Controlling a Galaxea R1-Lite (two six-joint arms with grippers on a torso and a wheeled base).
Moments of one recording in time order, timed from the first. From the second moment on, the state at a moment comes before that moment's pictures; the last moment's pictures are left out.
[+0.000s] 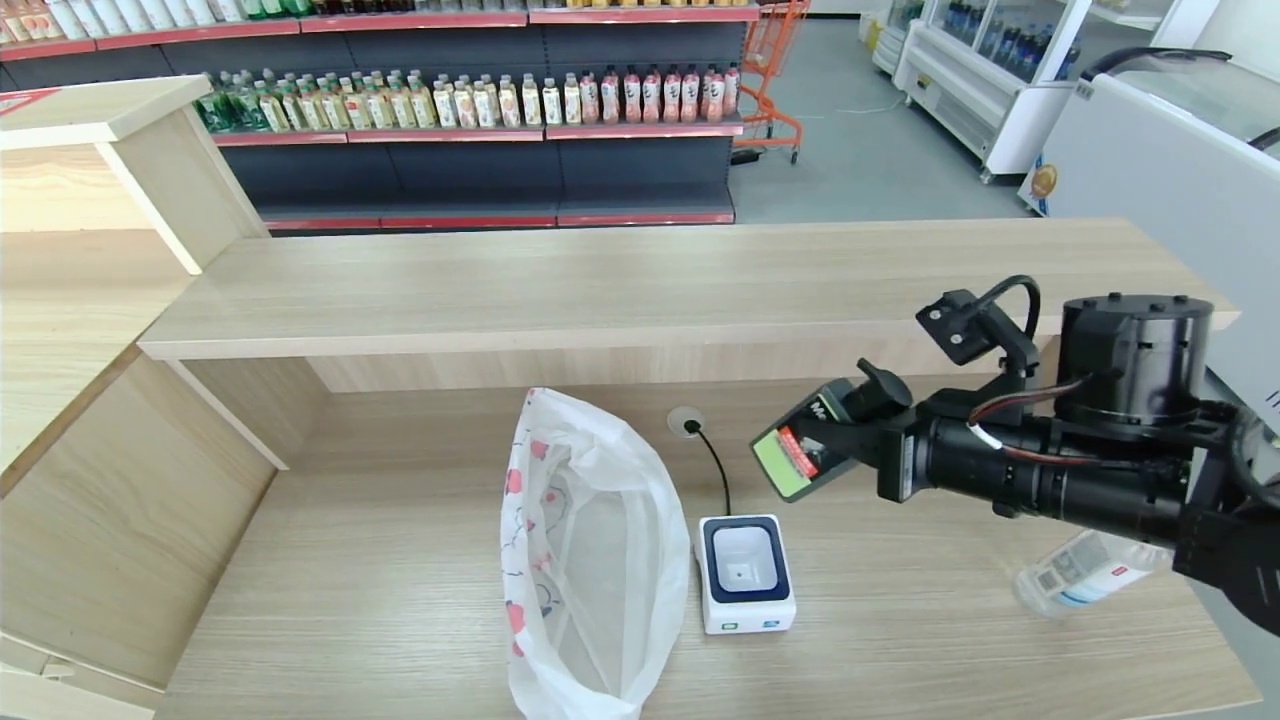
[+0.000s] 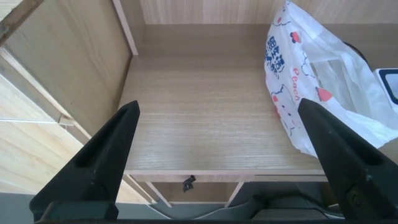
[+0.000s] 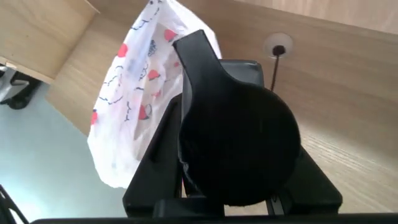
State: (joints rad) left arm 0.00 0.00 0.00 0.00 0.02 0.00; right arm 0.45 1.63 -0.74 -0.64 0.27 0.05
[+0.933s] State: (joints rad) left arm 0.00 0.00 0.00 0.00 0.02 0.00; right arm 0.58 2.04 -0.92 -0.75 0.32 -0.07
